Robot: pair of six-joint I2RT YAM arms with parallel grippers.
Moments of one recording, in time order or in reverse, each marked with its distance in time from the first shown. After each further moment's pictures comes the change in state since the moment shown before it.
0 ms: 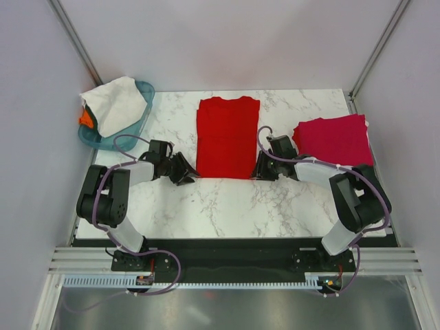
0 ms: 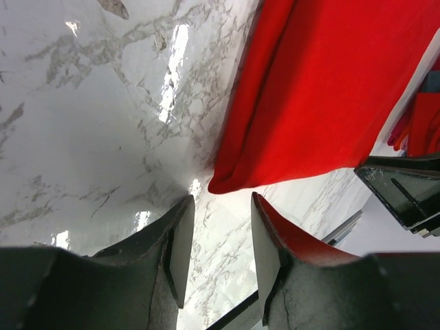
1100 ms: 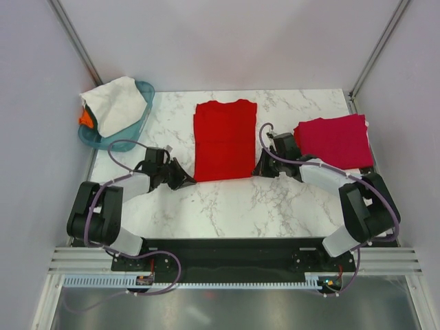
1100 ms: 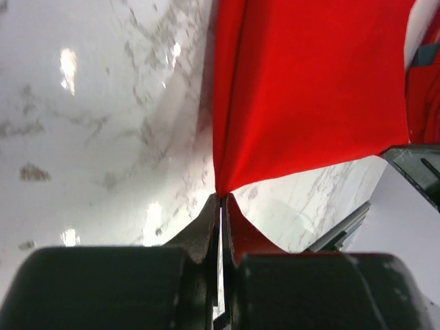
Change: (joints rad) left arm -0.011 -0.145 -0.130 0.068 -0.017 0.005; right arm 0.000 -0.077 0.002 -0.008 -0.042 -0.037
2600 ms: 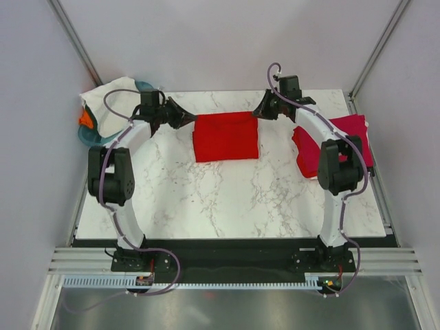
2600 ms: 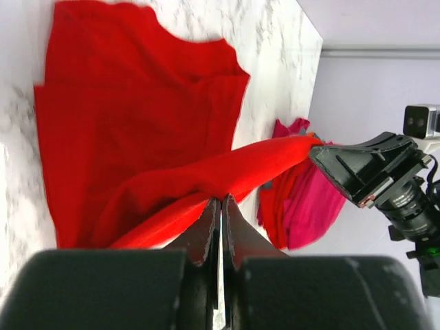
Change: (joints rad) left arm 0.092 0.314 0.731 -0.114 0.075 -0.133; right arm -0.183 0.454 0.862 -0.256 -0.076 -0.013
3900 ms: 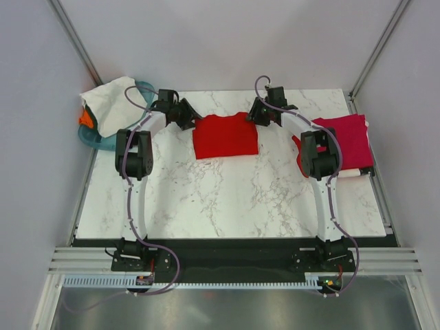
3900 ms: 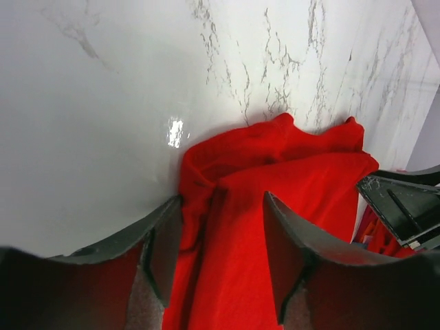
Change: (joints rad) left arm -0.020 0.585 0.549 -0.154 -0.127 0.150; right arm 0.000 0.428 0.258 0.130 0.112 -0.031
